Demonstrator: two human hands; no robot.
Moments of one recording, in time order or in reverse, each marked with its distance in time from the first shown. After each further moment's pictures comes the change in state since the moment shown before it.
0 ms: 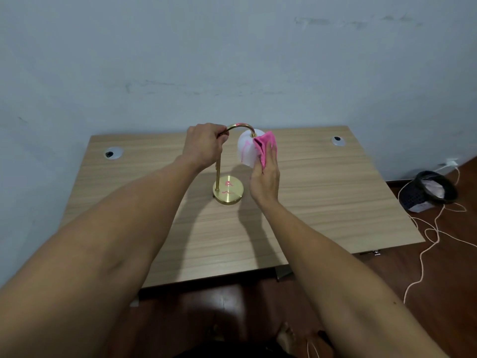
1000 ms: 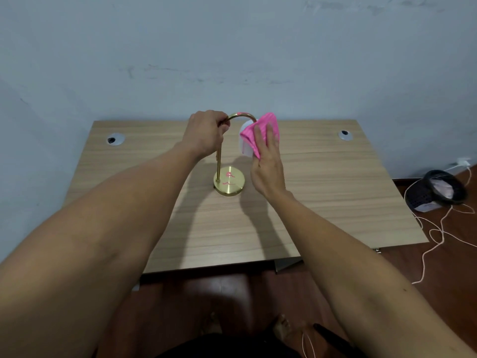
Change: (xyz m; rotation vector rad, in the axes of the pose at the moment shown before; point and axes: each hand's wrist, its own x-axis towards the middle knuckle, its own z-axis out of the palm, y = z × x) left_hand 0.005 -0.002 0.005 -0.044 -0.018 -0.035; right_hand 0.012 0.010 -0.016 -0.273 -0.196 -0.243
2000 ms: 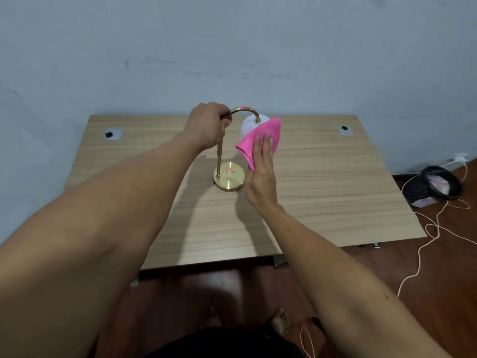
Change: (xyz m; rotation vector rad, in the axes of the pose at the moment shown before) left_hand 0.003 0.001 -0.005 -0.012 -0.052 -0.003; right_hand -0.039 -0.005 0.029 0.071 0.083 0.021
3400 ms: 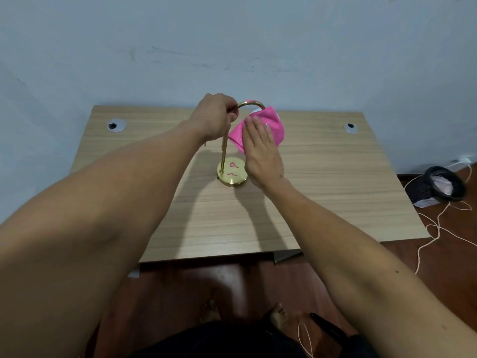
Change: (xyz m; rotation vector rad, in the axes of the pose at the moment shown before) left_hand 0.001 0.000 -0.010 -0.011 -0.072 0.003; right_hand 0.043 -0.017 -0.011 -0.718 -0.275 -0.399
